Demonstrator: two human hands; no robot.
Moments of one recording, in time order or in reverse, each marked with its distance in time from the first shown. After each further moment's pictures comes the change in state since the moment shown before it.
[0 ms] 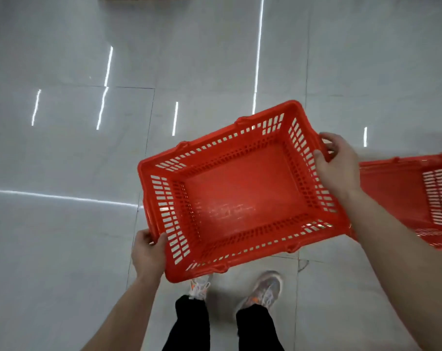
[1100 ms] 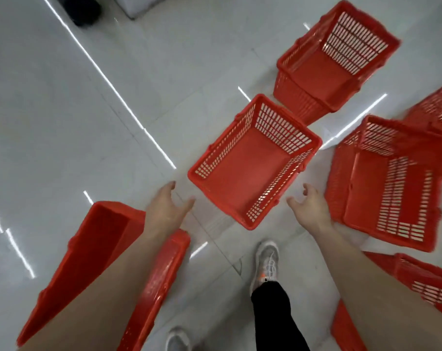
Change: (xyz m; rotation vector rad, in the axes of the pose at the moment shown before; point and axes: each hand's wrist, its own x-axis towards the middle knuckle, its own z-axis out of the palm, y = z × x) left_hand -0.232 0.249 0.374 0.702 -0.719 1.034; right_hand -0.138 0.326 -0.244 0.031 0.256 0.869
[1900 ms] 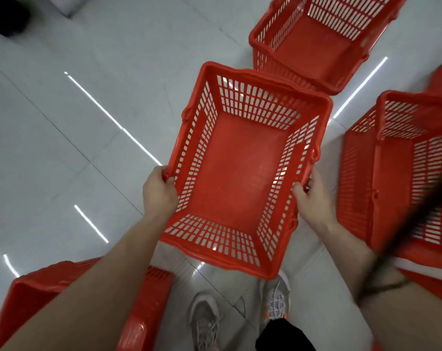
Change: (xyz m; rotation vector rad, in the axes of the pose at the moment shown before) left_hand 0.186 0.061 0.133 -0.080 0.168 0.003; right_hand 0.156 0.034 0.040 0.451 0.132 -0.086
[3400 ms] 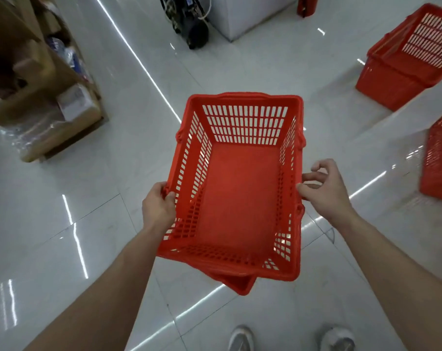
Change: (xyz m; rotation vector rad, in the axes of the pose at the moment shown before) left_hand -0.340 -0.356 -0.460 -0.086 0.233 -0.152; right_hand -0.531 -0.148 0.149 0.188 -0.280 -0.222
